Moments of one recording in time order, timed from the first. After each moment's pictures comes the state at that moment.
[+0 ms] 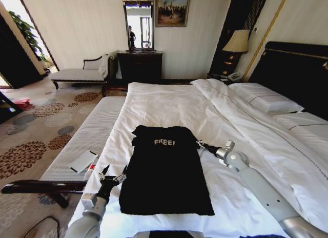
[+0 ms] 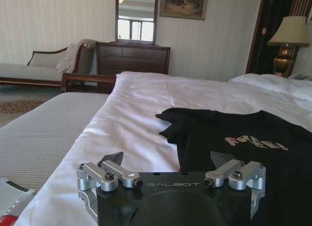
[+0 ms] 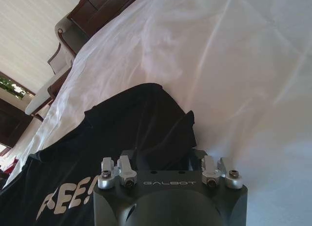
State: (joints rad) left arm 1.79 -1.02 -0.46 -2.21 -0.49 0.00 -0.27; right arm -0.86 0.83 0.24 1.42 1.46 -0.48 0.04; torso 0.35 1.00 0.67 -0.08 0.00
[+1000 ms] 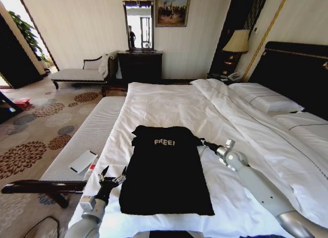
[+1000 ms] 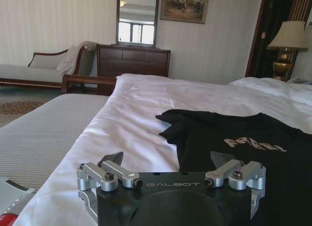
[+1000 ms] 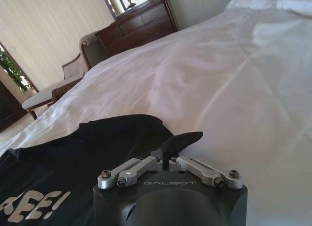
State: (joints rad) left arm 1.81 -1.04 -0.47 -2.20 -0.48 -0.04 -0.25; right arm -0.84 0.83 0.20 1.33 1.11 -0.23 -0.16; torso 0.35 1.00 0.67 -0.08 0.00
